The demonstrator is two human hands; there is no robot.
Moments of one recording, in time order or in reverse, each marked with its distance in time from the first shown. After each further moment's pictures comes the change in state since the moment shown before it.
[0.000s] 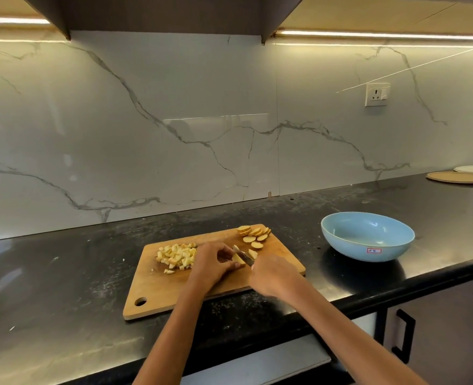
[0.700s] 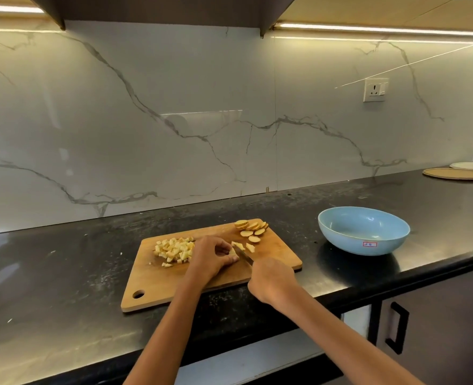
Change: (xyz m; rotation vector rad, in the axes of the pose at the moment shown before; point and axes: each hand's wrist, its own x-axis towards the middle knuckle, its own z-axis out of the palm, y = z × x) left_hand -0.002 0.002 0.001 -0.003 -0.001 -0.020; right_hand -0.005 0.003 0.018 -0.106 0.056 0.035
